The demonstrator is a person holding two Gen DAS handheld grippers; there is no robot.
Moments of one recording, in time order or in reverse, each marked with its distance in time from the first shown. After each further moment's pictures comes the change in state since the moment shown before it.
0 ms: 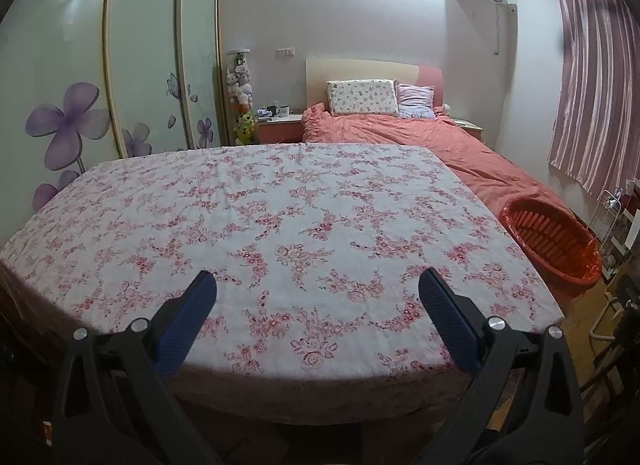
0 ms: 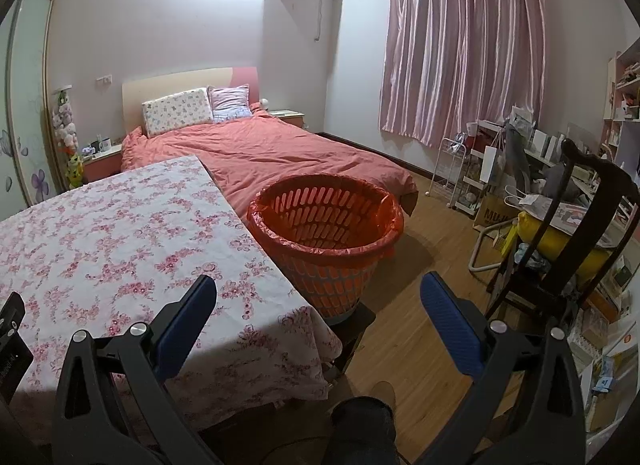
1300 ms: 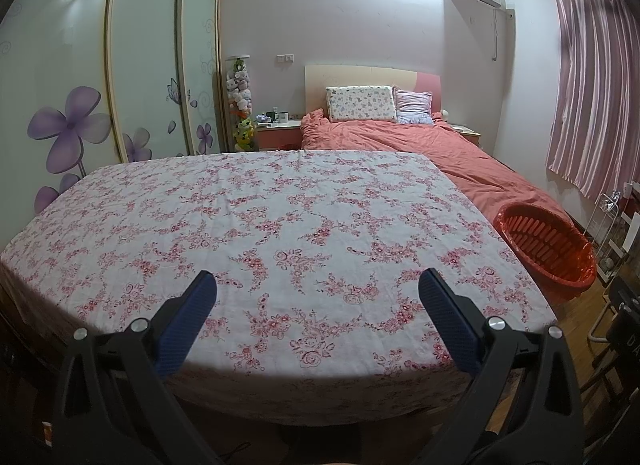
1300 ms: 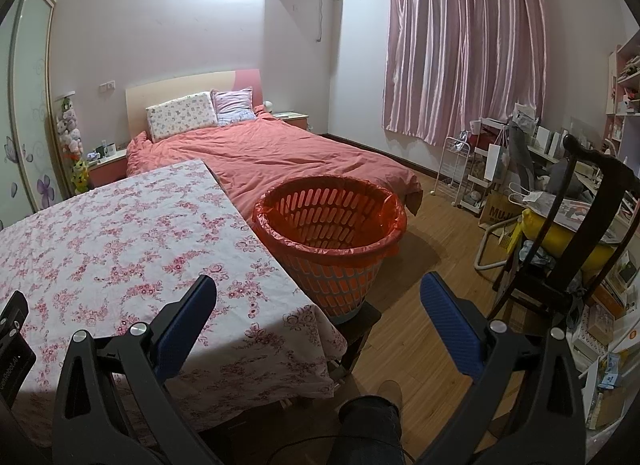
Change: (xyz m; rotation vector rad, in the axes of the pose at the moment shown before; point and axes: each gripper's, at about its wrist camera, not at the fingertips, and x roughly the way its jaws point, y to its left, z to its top) left arm -0.011 -0.003 0.000 0.004 -0.017 -0.001; right arm -0.003 -0.001 -0.001 0.015 0.001 0.019
